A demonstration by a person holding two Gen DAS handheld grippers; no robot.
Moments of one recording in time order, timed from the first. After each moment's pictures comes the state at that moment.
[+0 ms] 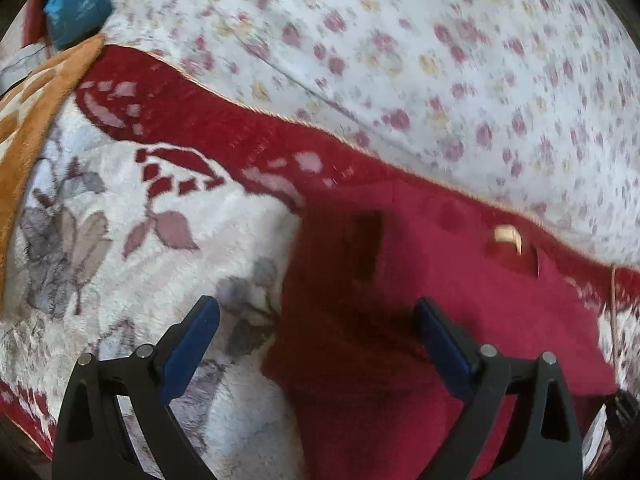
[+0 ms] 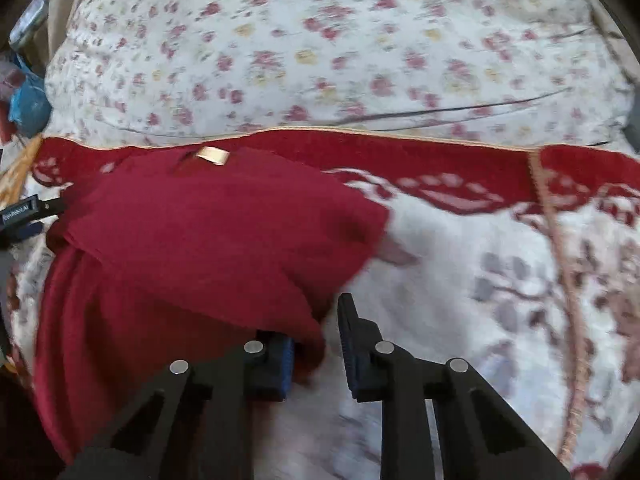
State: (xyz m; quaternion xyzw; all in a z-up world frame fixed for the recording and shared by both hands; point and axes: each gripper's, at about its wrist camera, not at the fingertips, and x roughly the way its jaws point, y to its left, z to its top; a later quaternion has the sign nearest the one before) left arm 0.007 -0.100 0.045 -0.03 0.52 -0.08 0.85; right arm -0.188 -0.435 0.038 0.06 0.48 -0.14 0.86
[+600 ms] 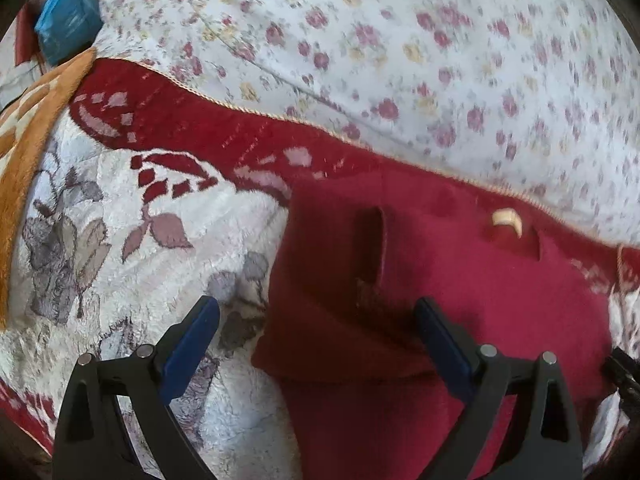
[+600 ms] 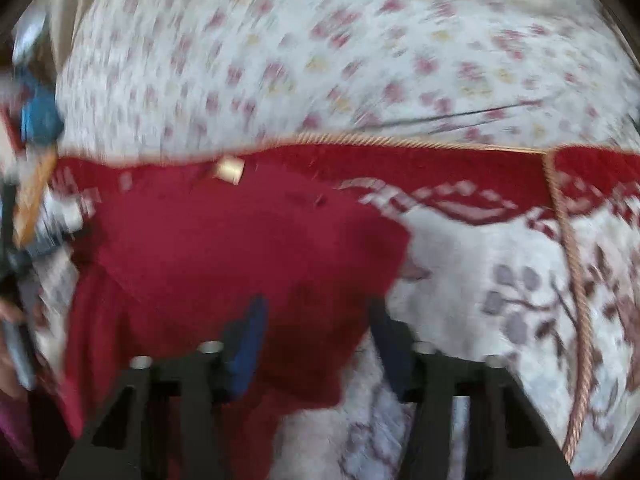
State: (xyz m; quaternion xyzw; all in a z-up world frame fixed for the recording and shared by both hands) left arm 0.000 -0.111 0.042 0.01 0.51 -0.07 0.86; right arm -0.147 -0.417 0.033 0.04 0.51 -0.11 0.85
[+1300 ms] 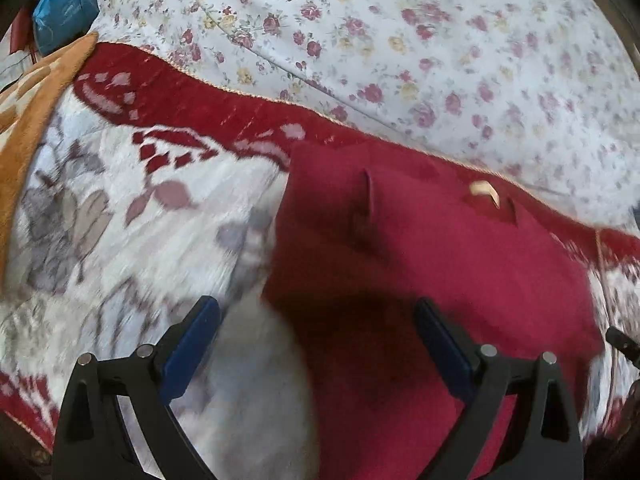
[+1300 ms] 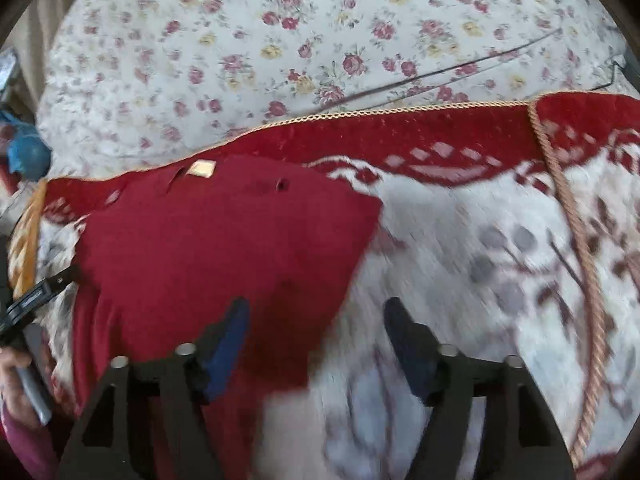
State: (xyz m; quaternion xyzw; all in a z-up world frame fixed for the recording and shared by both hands) left arm -0.045 -0.083 0.050 -0.02 0.52 -0.12 0.85; right arm -0.198 -0.459 0.063 0.17 0.49 -0.10 0.85
